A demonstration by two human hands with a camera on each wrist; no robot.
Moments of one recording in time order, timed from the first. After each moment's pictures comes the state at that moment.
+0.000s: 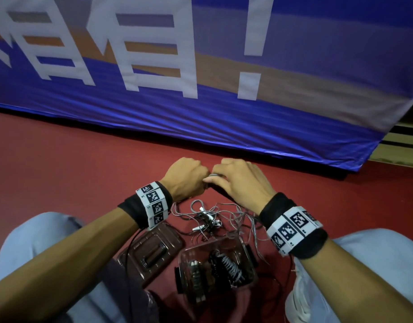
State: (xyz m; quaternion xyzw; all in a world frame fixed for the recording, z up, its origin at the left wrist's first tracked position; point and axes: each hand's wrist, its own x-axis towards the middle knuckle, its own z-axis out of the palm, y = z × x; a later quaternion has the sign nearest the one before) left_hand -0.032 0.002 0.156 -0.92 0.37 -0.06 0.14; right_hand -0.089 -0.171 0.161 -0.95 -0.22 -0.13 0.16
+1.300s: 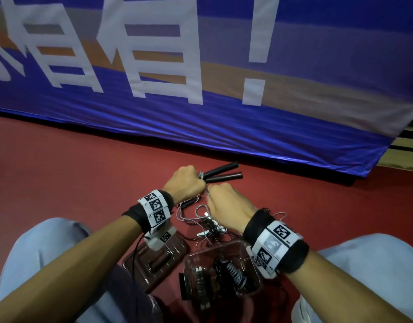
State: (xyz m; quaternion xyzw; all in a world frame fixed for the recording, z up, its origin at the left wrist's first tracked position) left_hand -0.020 0.014 0.138 -0.96 0.06 0.10 -0.25; right_hand -0.094 -0.126 0.128 -0.97 -0.16 0.00 0.21
